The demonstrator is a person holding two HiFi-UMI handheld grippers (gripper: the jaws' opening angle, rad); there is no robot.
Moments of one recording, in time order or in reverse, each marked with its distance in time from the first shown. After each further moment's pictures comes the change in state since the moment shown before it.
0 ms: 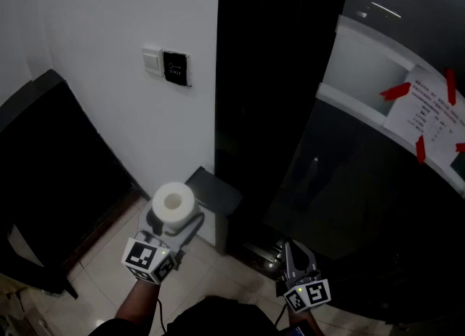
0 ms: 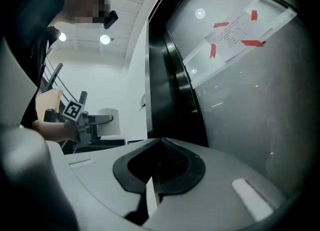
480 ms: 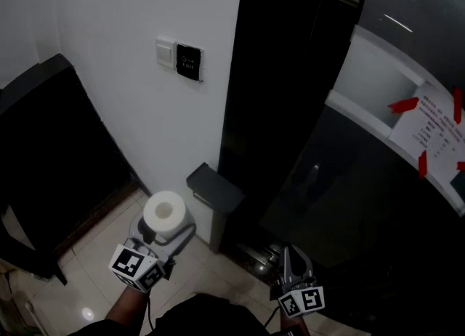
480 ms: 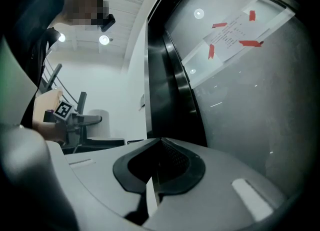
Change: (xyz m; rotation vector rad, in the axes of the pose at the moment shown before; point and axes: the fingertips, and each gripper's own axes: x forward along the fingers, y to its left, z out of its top) left arm -0.040 -0.003 -0.004 -0.093 0.002 0.027; right arm -0.007 -0.002 -0.002 0.014 -0.004 -0.011
